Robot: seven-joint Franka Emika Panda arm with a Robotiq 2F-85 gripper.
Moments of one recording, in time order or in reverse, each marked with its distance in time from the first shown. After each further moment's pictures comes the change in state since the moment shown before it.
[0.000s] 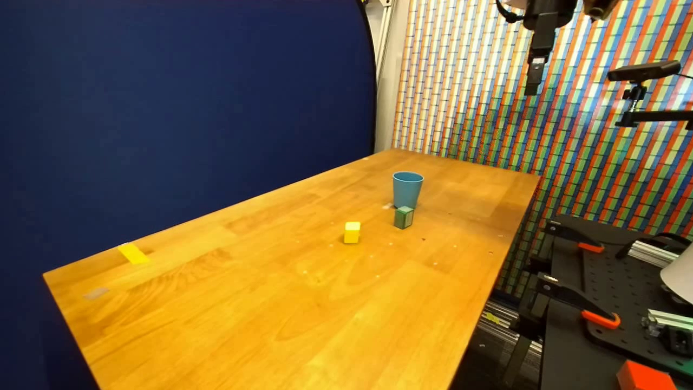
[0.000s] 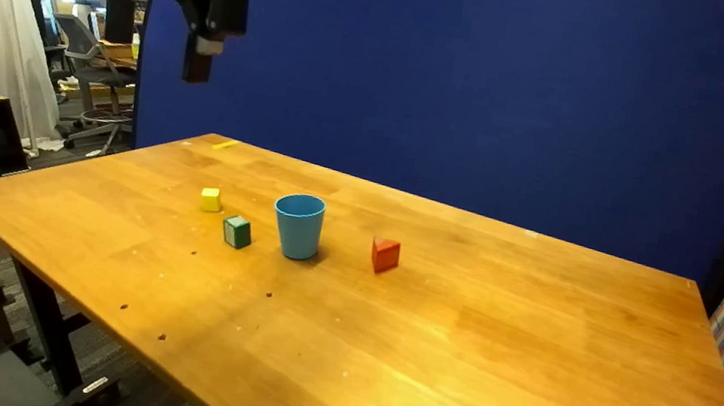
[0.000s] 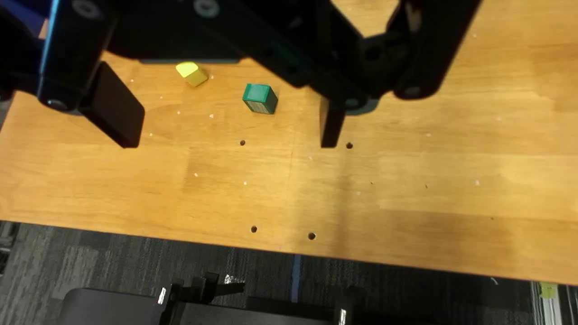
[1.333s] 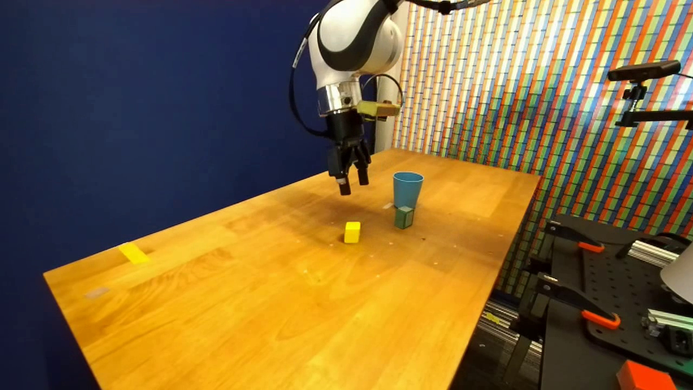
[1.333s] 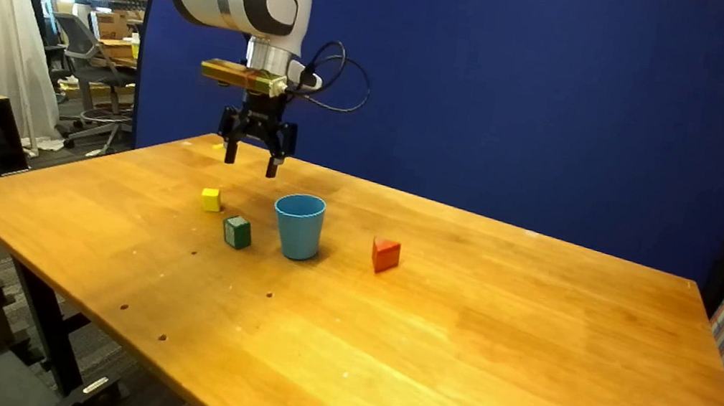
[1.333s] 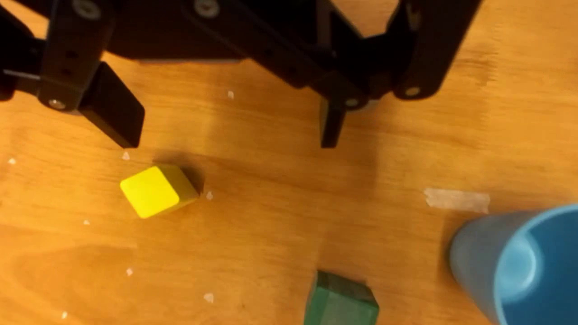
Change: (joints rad) arm 0.141 1.197 0.330 0.904 0.007 0.141 0.352
